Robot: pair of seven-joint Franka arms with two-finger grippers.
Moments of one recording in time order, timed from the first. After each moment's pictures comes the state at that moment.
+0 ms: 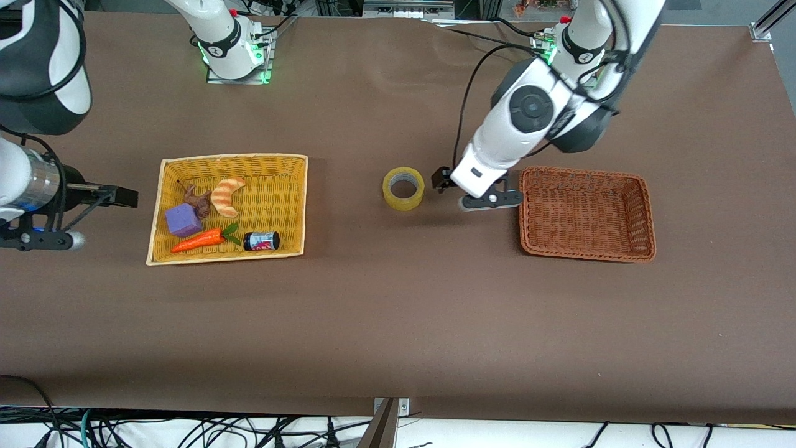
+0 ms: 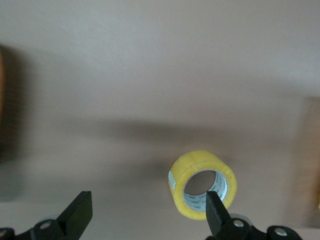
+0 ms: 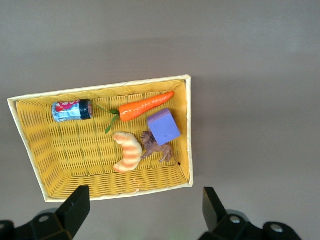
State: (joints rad) left arm -0.23 0.36 -0.42 -1.87 -0.05 2.24 -0.76; right arm 0.09 0.38 -0.07 -1.24 -0.07 1.43 0.08
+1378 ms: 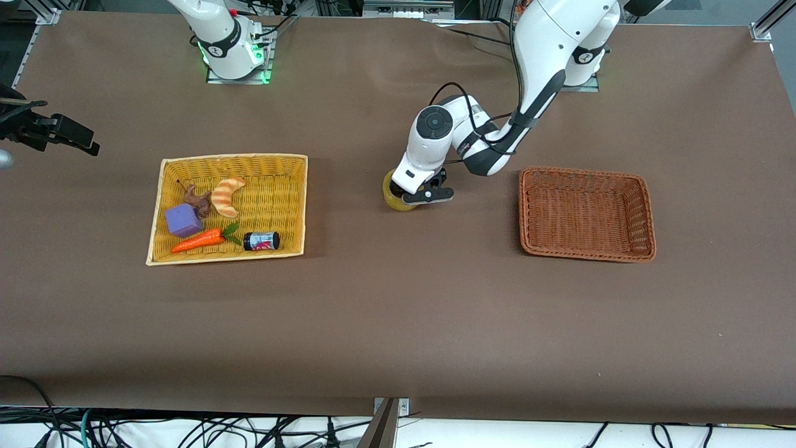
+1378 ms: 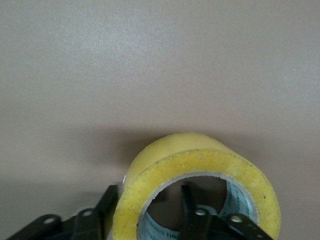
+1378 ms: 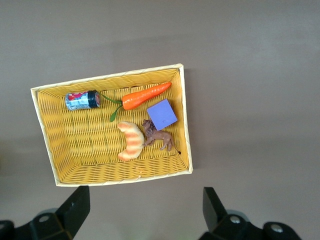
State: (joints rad) left arm -0.41 0.66 -0.42 -1.87 0.26 2.51 -1.13; right arm -0.09 0.01 0.03 -1.63 0.00 1.57 0.02
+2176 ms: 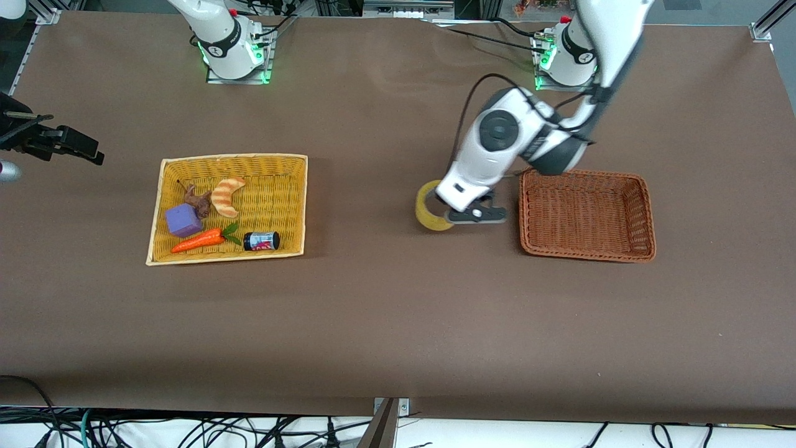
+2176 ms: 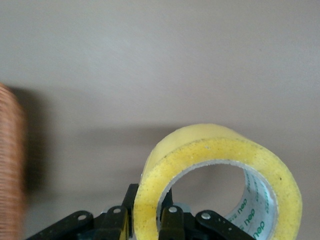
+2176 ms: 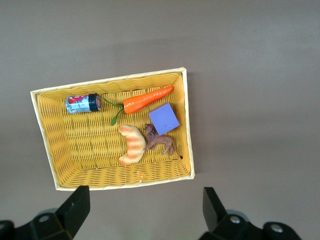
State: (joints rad) left arm -0.14 0.40 -0.42 -1.84 0.07 2.19 -0.58; right arm -0.09 0.05 0.04 -1.60 0.00 1.58 0.02
